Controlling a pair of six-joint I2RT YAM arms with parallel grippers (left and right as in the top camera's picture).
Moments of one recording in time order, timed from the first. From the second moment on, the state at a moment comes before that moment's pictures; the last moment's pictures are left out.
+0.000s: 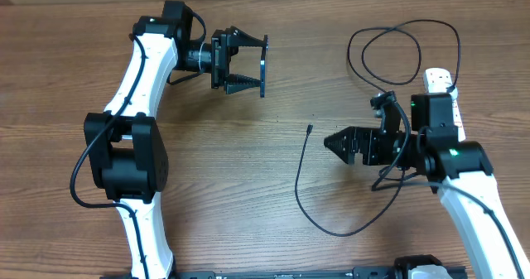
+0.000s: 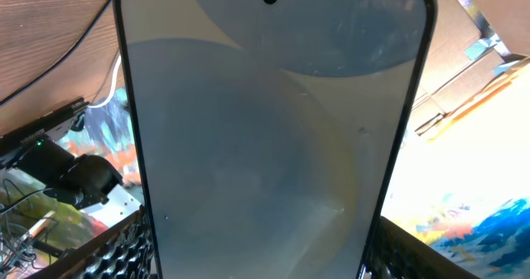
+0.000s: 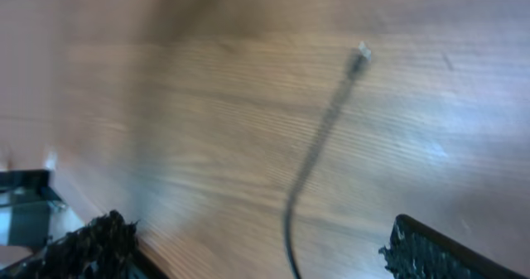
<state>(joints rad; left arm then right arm) -0.10 2.20 1.92 -1.20 1.53 -0.81 0.08 1.20 0.91 -0.81 -0.64 0.16</state>
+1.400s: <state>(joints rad) -0.10 2.20 1.92 -1.20 1.46 -0.82 0.69 1.66 1.74 -0.96 0.16 0.54</state>
